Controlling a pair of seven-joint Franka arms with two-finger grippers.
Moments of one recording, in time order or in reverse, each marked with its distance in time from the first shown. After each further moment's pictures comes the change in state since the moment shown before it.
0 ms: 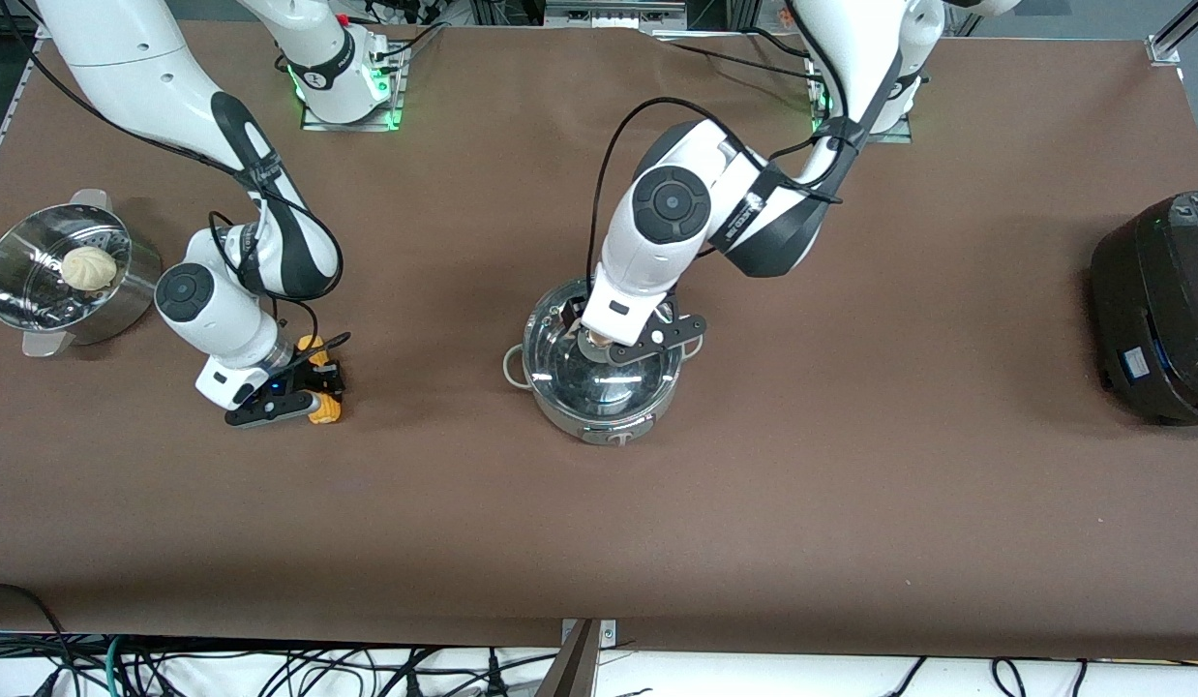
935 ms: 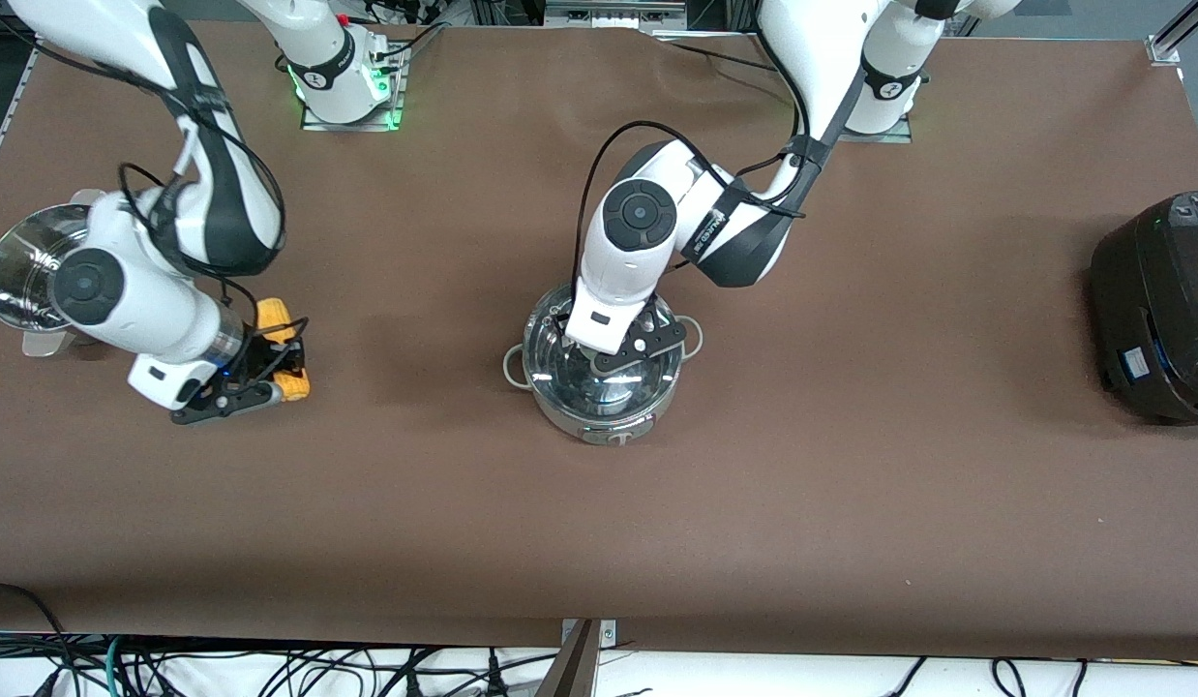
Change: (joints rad) left arm -0.072 0.059 0.075 0.019 0.000 0.070 -0.051; right arm 0.002 -0.179 0.021 0.271 0.001 -0.653 0.013
